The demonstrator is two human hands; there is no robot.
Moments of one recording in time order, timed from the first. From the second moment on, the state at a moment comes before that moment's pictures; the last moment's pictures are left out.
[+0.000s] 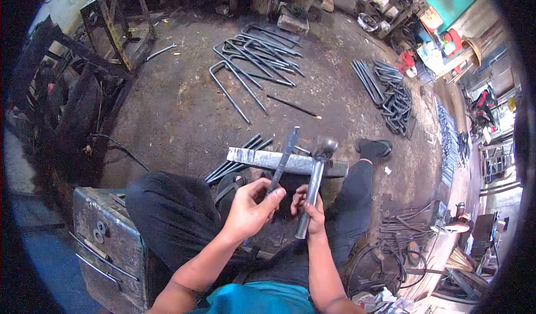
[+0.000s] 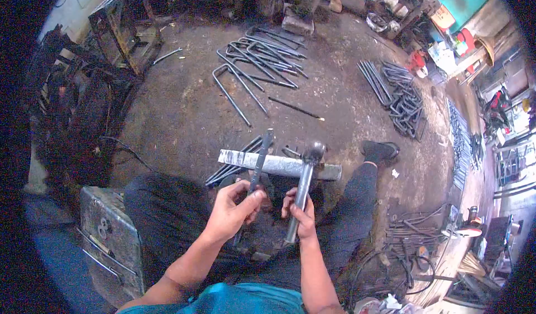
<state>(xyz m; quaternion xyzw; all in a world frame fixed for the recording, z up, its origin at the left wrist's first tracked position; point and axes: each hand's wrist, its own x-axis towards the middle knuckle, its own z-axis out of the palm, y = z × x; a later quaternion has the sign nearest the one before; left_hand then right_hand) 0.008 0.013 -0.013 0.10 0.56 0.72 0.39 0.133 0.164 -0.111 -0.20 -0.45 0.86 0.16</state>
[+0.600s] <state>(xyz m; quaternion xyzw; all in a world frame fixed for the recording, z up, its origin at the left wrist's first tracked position) 0.047 0.039 -0.090 0.12 0.63 0.61 0.46 0.123 0.156 -0.062 -0.36 -0.75 0.53 0.16</state>
